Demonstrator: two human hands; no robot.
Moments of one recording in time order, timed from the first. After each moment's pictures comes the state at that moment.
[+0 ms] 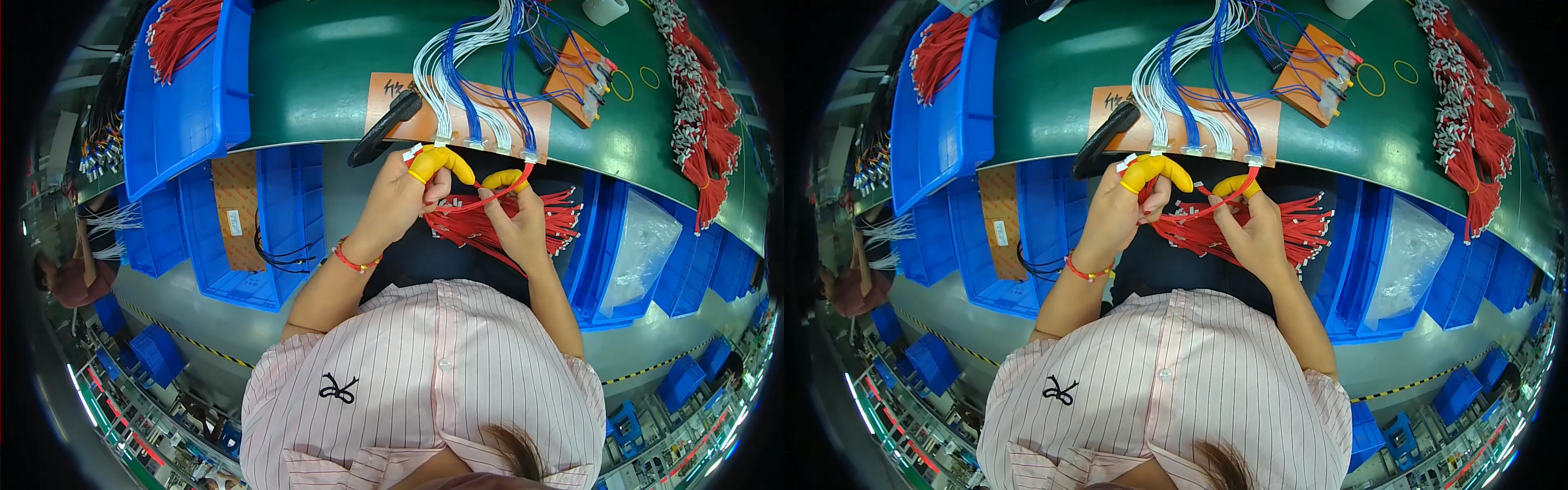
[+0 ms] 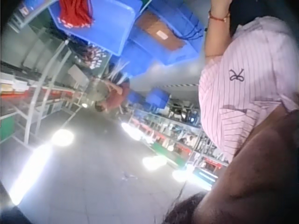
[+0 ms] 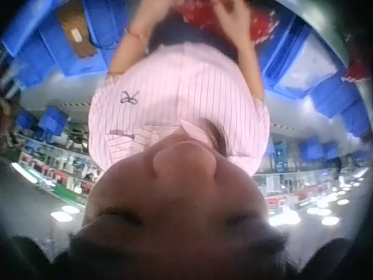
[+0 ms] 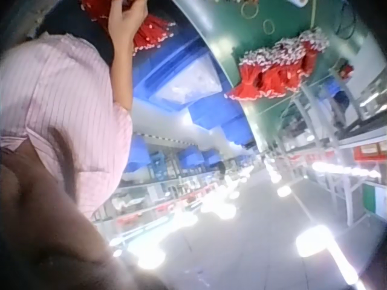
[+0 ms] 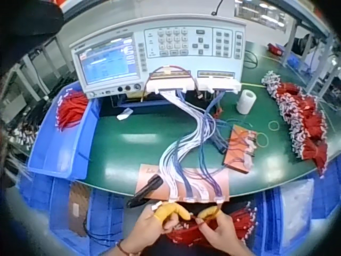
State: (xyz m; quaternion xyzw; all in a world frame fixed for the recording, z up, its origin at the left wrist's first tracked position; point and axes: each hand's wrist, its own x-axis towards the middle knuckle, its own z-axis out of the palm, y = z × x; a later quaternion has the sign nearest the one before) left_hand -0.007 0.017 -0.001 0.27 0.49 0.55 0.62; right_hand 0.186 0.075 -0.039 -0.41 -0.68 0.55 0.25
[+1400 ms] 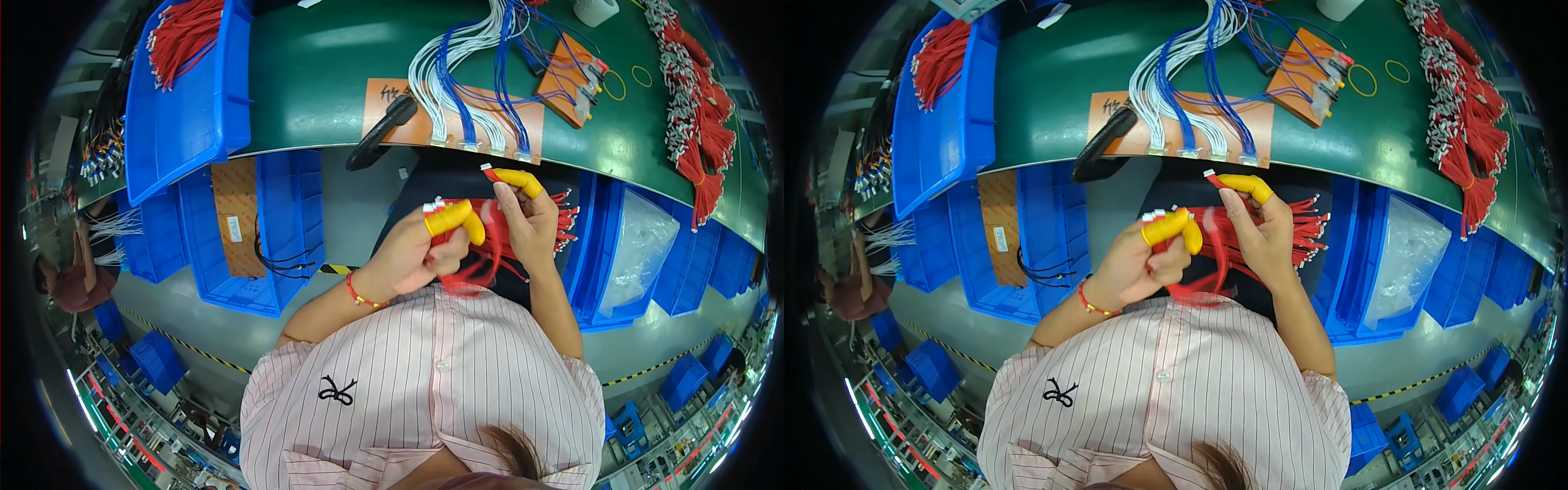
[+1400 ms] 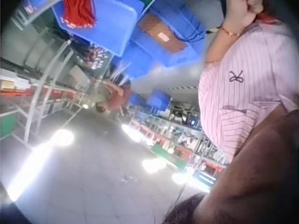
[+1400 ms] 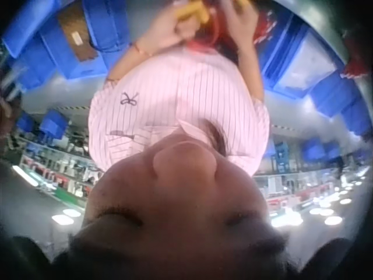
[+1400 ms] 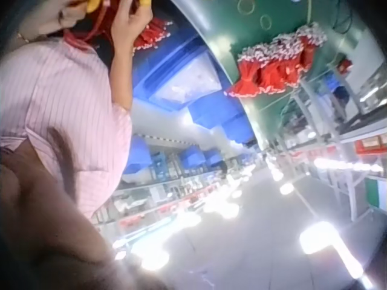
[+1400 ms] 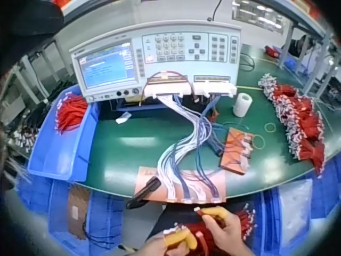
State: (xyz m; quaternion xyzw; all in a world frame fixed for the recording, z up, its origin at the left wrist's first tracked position) left_hand 0.023 -0.020 0.005 -0.01 0.27 0.51 0.82; right_hand 0.188 0.076 -0.025 -0.41 -0.59 0.61 0.33
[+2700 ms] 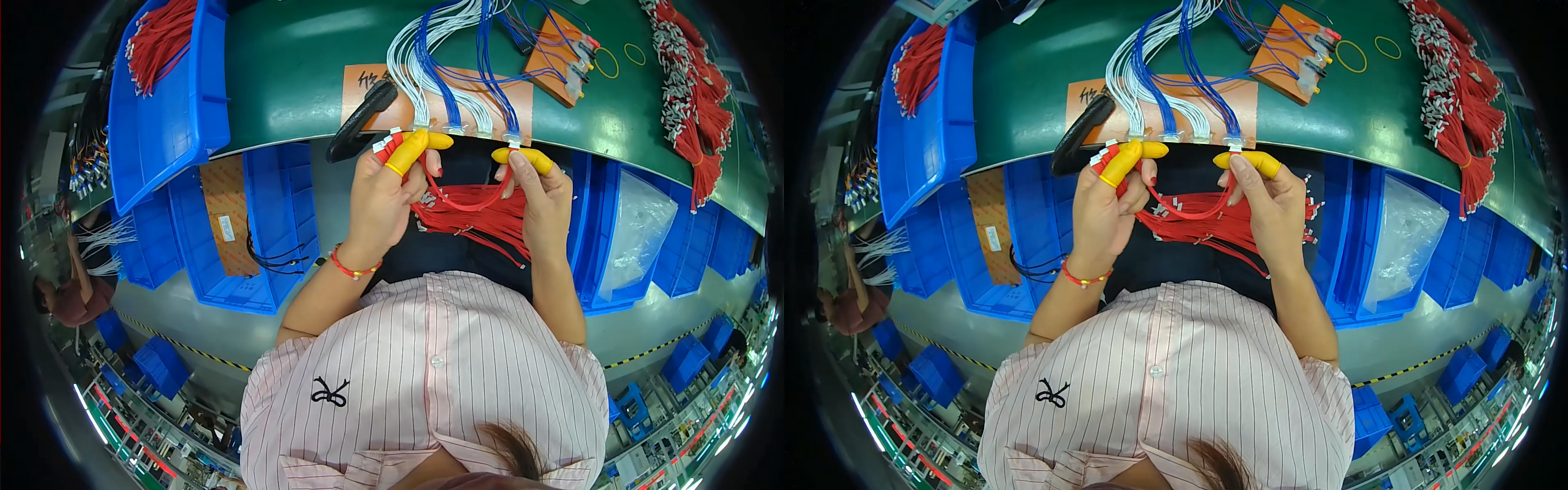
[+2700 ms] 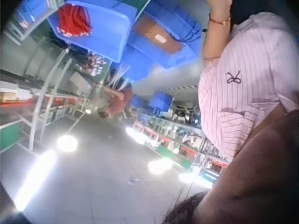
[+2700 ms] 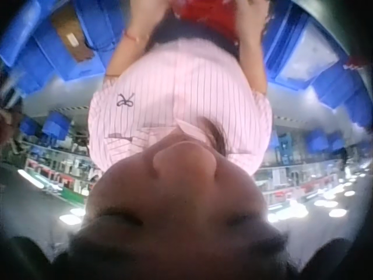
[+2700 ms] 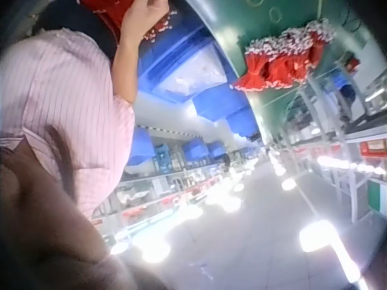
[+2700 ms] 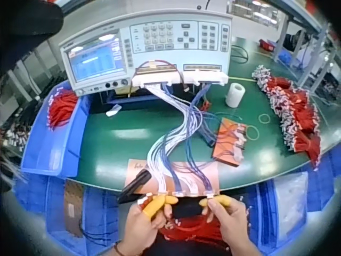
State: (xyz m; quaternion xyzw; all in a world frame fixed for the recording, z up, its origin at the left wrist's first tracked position) left_hand 0.006 0.012 -0.011 0.15 0.38 0.68 0.61; right_hand 0.194 0.092 -0.003 -0.44 -0.50 0.66 0.35
